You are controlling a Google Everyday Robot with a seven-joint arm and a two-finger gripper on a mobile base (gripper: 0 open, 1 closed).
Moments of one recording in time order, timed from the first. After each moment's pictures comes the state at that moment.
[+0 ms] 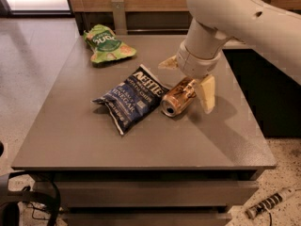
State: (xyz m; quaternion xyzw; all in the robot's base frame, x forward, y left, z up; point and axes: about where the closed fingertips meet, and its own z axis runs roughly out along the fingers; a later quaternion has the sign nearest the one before) arm 0.574 -0.103 0.845 -0.90 0.42 -0.06 0.11
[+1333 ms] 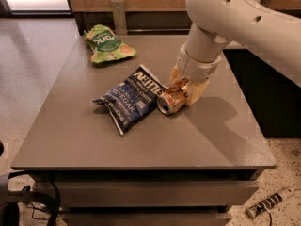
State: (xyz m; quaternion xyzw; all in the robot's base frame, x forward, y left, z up) arm 0.570 -0.103 0.838 -0.89 0.43 -0.06 0.10
